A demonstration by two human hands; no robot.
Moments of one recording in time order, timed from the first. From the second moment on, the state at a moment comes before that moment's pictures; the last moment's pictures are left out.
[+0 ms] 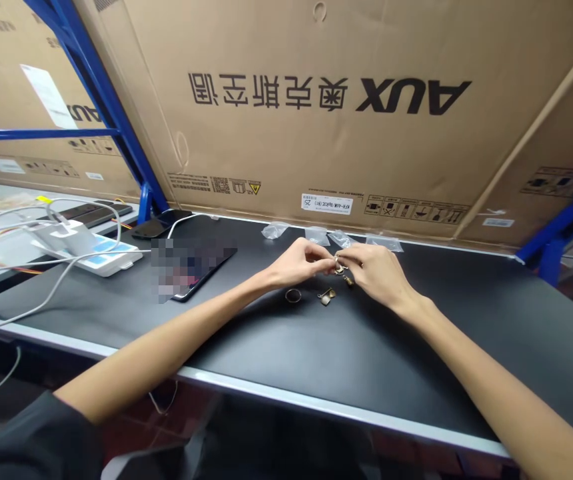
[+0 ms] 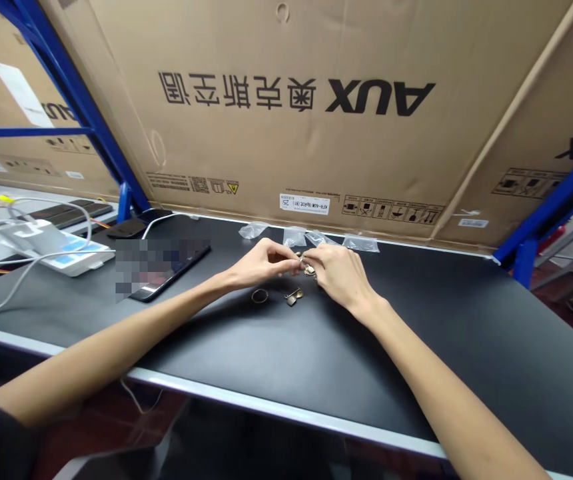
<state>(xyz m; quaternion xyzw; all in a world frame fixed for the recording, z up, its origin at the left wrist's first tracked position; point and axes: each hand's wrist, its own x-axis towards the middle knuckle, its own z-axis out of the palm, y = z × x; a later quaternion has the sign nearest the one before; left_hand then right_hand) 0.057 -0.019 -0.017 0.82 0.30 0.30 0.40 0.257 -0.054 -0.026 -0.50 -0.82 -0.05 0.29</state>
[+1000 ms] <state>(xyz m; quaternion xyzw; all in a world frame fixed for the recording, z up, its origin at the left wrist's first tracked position) 0.056 -0.004 -0.037 0.82 0.34 0.38 0.26 0.267 -0.054 -0.024 -0.55 -0.82 -0.01 0.17</state>
